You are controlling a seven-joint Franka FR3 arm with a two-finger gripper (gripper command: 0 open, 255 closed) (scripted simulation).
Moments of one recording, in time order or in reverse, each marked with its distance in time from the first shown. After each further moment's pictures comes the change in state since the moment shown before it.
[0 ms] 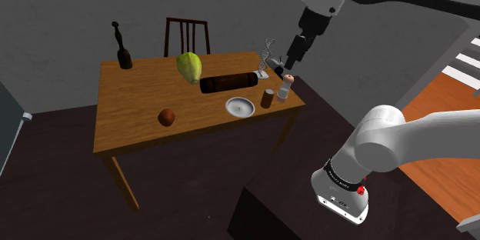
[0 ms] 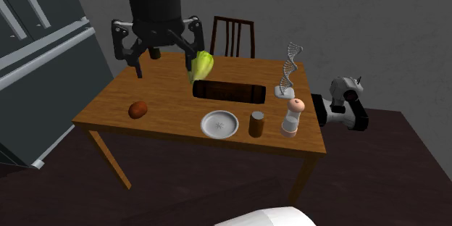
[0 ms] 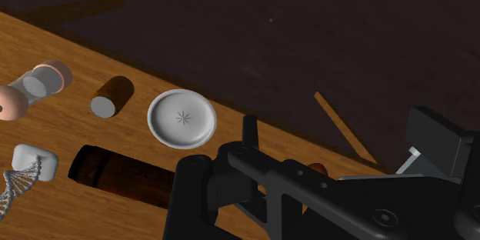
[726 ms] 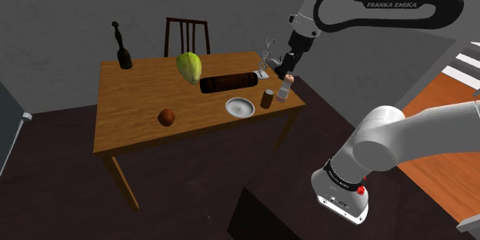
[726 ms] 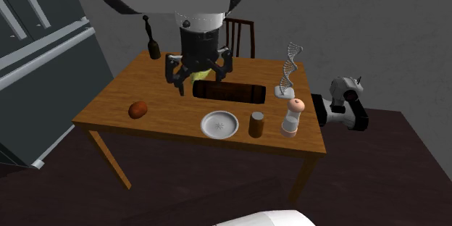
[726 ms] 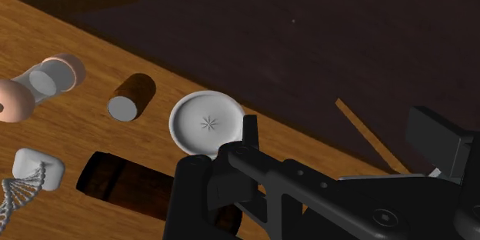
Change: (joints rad) arm -0.048 0.129 -0.114 -0.133 -0.086 0.237 -0.157
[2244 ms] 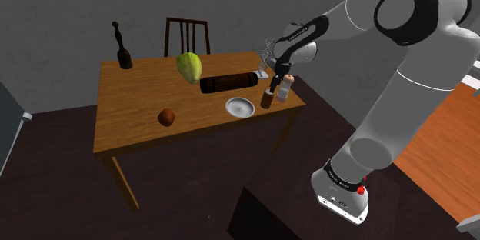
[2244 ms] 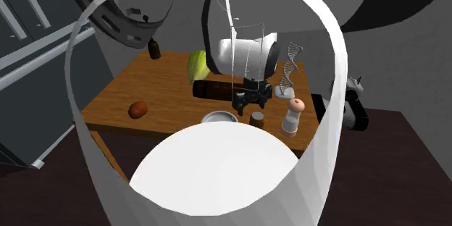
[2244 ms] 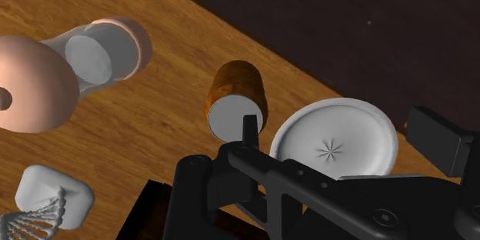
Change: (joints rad) arm -0.078 0.792 -0.263 0.166 0.079 0.579 -0.490
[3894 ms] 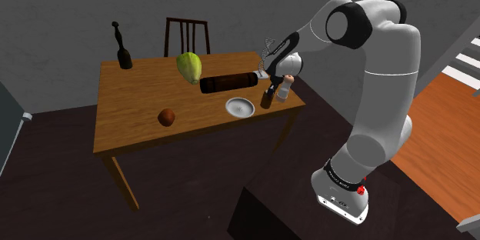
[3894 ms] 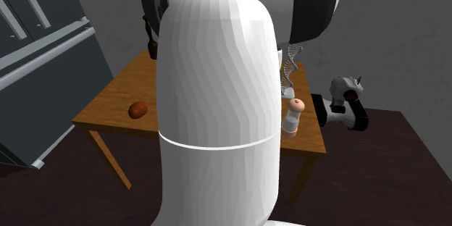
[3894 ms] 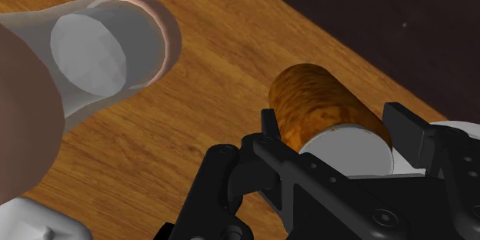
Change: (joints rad) arm -0.115 0.364 0.068 0.193 0.175 0.147 -0.199
